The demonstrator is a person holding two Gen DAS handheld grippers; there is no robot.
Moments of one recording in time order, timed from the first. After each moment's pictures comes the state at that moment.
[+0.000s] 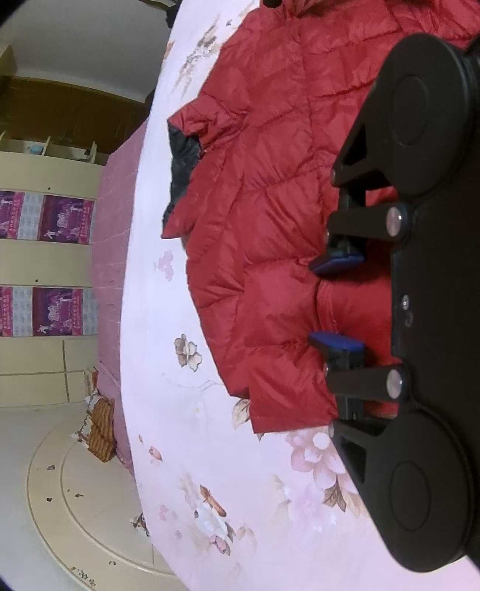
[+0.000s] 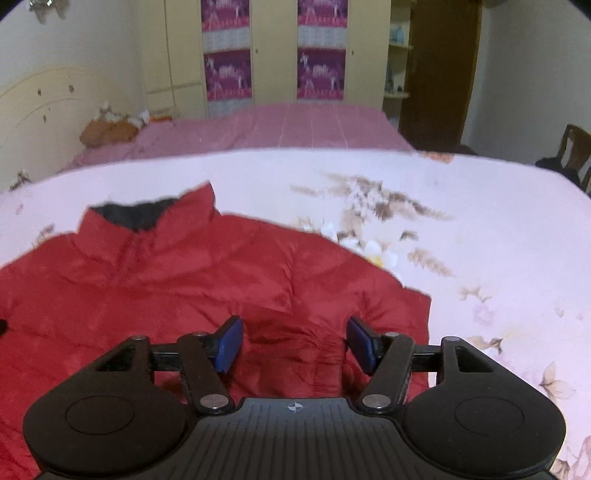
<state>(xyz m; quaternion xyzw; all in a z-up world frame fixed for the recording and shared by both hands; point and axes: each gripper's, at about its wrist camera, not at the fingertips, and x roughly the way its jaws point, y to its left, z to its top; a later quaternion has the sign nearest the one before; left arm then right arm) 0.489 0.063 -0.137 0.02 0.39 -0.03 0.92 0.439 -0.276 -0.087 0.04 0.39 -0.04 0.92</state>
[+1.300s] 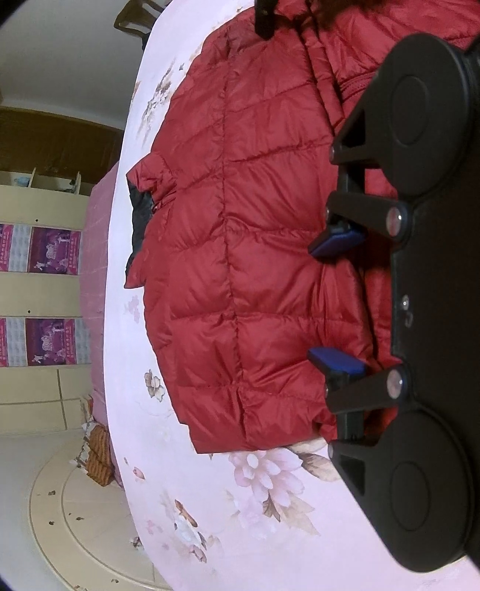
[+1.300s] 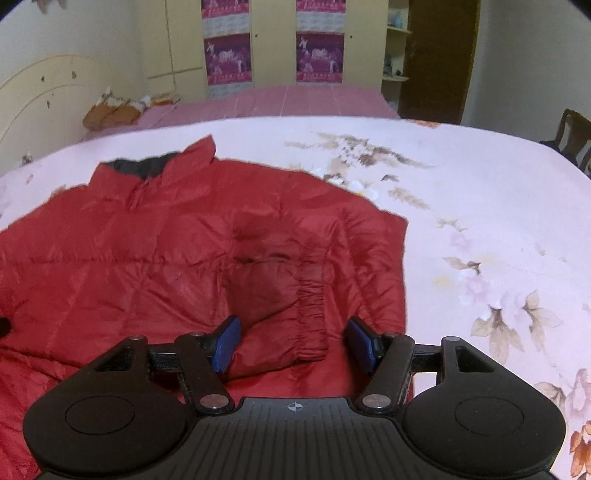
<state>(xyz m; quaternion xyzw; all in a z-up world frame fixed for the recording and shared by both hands) 0.429 0.046 -0.146 0.03 0.40 -0.07 0.91 0.378 -0.287 -0.107 0.05 0.41 -0.05 0.91</state>
